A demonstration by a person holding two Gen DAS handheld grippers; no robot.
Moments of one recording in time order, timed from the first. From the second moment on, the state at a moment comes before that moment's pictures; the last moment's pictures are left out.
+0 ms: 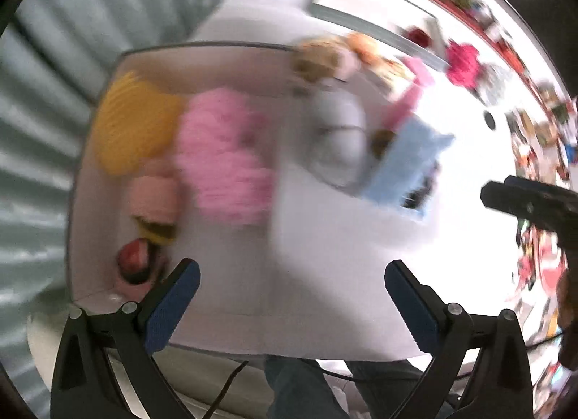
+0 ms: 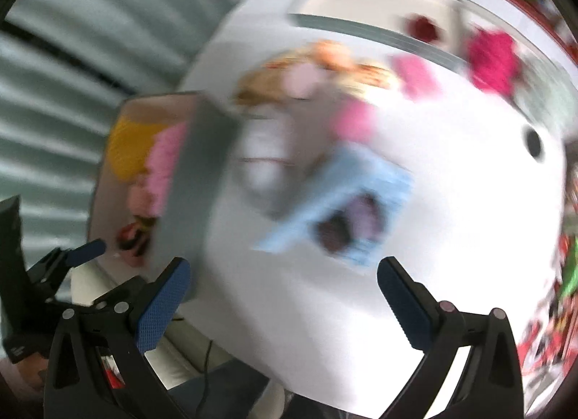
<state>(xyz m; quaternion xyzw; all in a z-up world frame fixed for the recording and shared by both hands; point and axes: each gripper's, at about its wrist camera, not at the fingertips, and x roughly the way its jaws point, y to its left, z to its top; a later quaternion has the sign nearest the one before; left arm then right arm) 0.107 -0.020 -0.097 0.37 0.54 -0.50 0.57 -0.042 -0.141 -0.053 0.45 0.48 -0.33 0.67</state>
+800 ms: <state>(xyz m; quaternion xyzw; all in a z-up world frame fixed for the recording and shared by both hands) -0.045 -0.158 -0.194 0.42 0.53 -0.52 0.52 -0.220 -0.217 -0.094 0.47 0.46 -0.43 0.62</state>
